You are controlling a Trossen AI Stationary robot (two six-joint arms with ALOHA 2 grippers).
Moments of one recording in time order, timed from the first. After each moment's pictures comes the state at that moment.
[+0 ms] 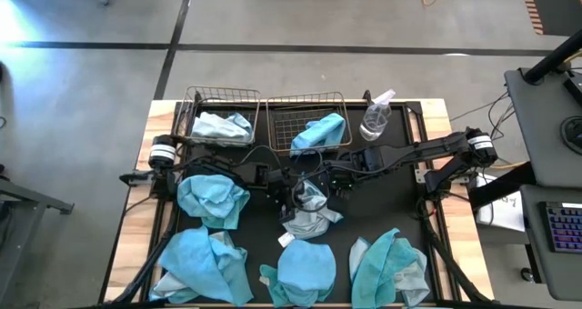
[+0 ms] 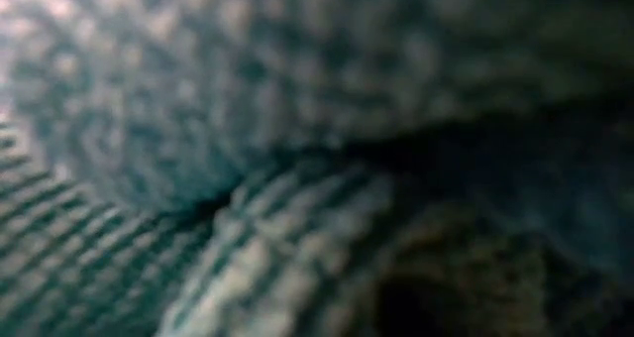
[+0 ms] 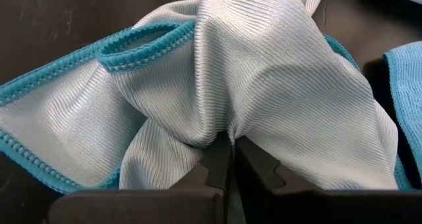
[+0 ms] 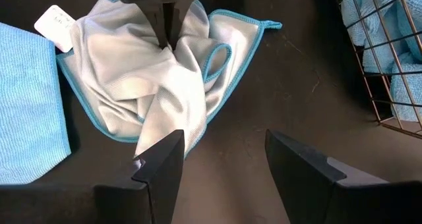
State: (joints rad) left arm -0.01 1.95 1.02 0.09 0.19 -0.23; right arm 0.10 1.59 1.33 -0.94 0.08 0.33
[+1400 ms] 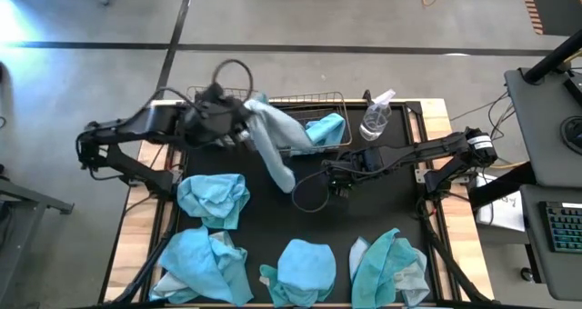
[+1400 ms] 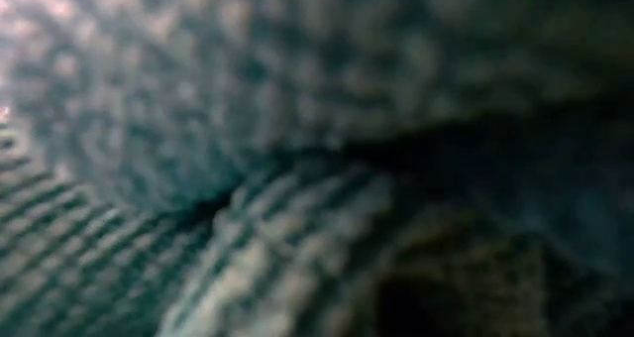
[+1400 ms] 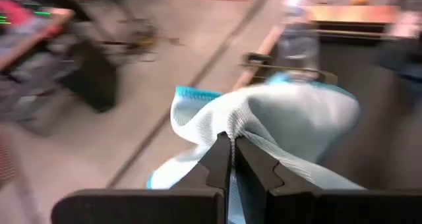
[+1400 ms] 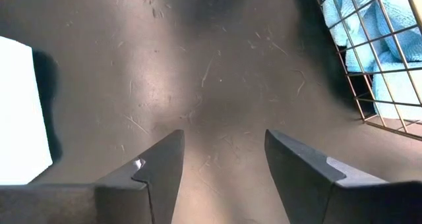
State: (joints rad) left arm -0.02 1.33 1.68 -0.99 -0.73 -0.09; right arm 0.10 1.59 1.31 -0.93 0.13 0.34
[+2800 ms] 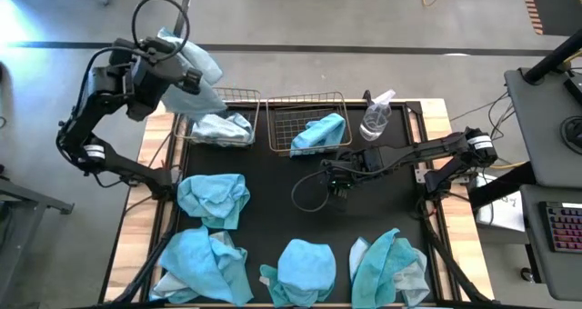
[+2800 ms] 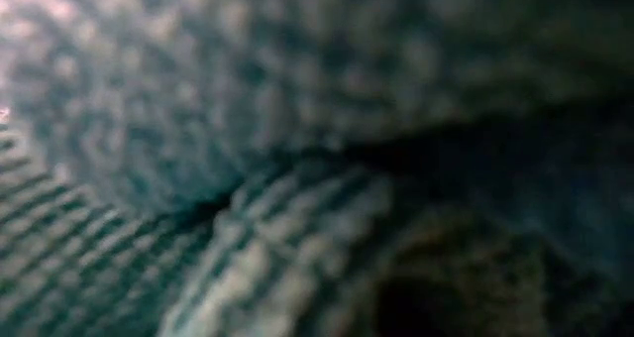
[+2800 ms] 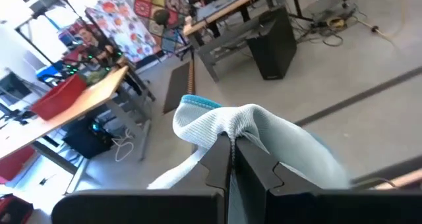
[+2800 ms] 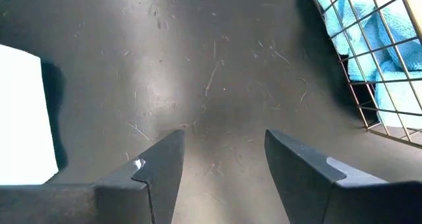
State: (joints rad) left arm 0.29 1.30 2.02 -1.41 -1.19 -0.21; right arm 0.10 1.59 1.31 -0.90 0.13 0.34
